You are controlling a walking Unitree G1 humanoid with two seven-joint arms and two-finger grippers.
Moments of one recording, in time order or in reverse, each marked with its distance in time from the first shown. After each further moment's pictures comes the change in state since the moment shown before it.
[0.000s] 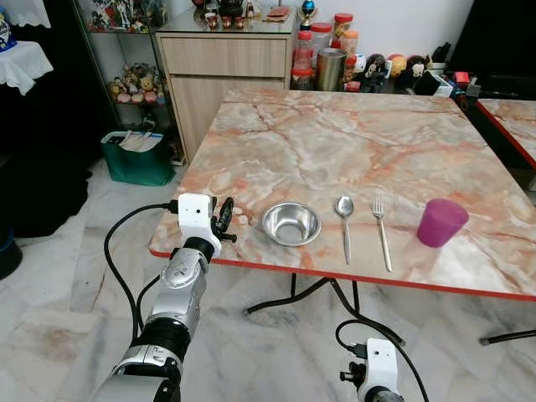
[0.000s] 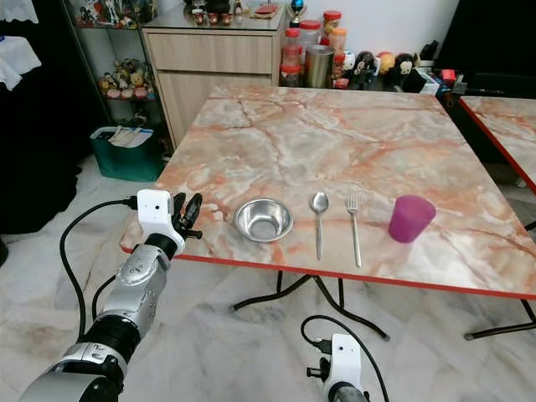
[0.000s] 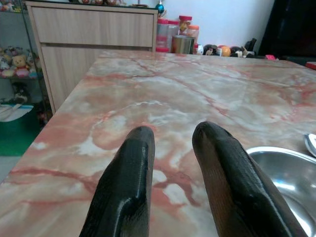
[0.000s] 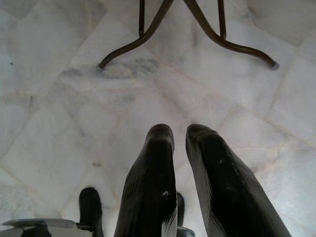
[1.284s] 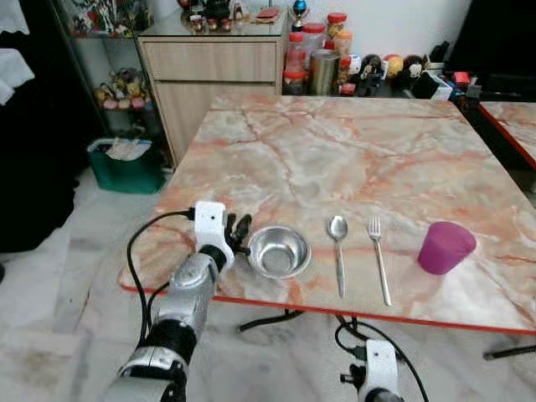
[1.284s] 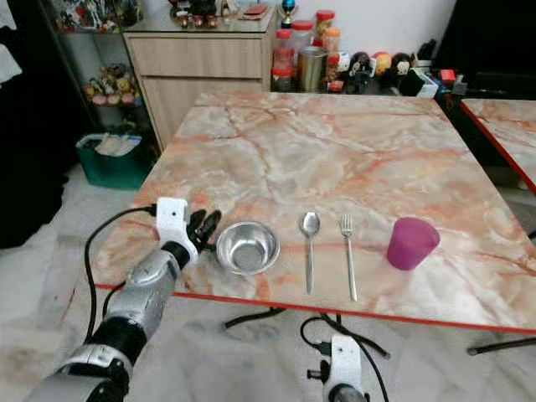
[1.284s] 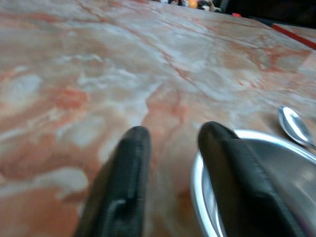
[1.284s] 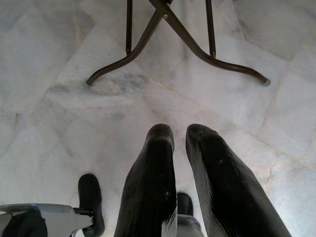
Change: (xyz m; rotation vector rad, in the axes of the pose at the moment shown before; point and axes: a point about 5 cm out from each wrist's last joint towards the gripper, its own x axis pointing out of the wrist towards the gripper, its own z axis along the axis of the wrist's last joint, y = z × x) left arm -0.005 -0.015 -0.024 -0.137 0.223 -0.144; right arm -0.001 0.000 -0.003 -0.011 0.012 -0.004
